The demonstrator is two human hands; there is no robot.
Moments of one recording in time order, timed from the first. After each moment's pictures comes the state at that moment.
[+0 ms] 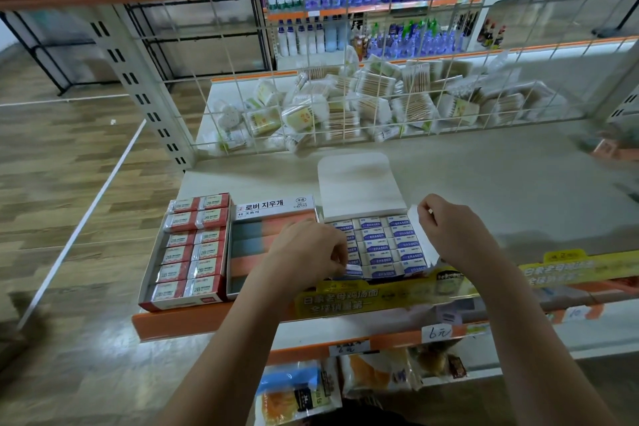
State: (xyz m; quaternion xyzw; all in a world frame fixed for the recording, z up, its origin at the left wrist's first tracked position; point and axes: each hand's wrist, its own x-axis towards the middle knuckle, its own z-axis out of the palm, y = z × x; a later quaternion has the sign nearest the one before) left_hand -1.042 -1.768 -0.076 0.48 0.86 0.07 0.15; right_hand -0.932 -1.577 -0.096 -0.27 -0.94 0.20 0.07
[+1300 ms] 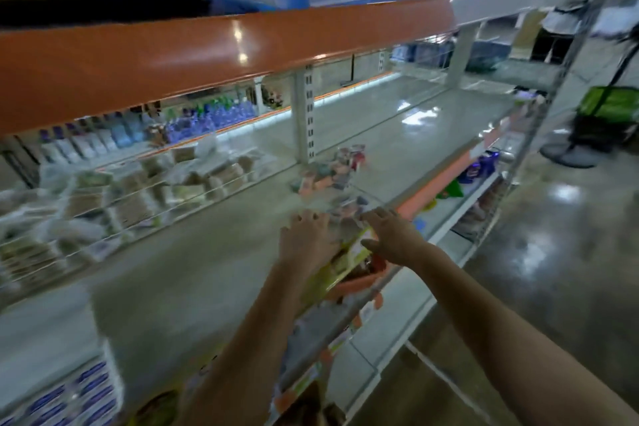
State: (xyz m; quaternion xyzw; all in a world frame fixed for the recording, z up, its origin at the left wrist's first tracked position) left_hand -0.849 -1.393 -0.091 0.61 0.79 0.07 0.04; right_hand -0.695 -1.308 -0.100 -0.43 -0.90 0.07 0.05
